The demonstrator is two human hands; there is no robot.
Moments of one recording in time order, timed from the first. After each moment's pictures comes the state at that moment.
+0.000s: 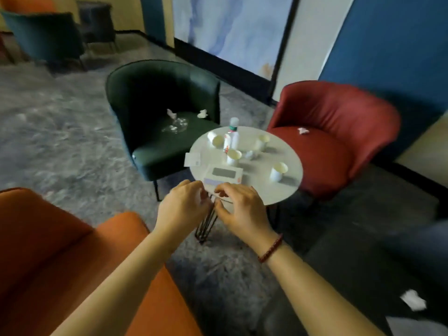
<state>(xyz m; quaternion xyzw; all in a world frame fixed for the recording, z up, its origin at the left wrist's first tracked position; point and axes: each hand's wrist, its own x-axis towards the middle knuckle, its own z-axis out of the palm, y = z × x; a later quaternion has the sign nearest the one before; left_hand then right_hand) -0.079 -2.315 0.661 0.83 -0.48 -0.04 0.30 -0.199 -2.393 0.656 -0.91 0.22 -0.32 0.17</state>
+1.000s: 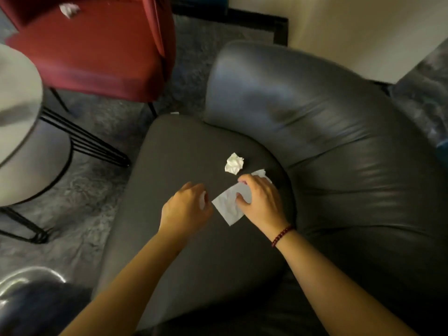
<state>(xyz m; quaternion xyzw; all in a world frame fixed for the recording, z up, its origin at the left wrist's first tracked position) -0.637 -2.556 0.435 0.64 -0.72 -0.26 0.10 -0.807 -2.553 0.397 -0.69 0.67 -0.20 0.18</state>
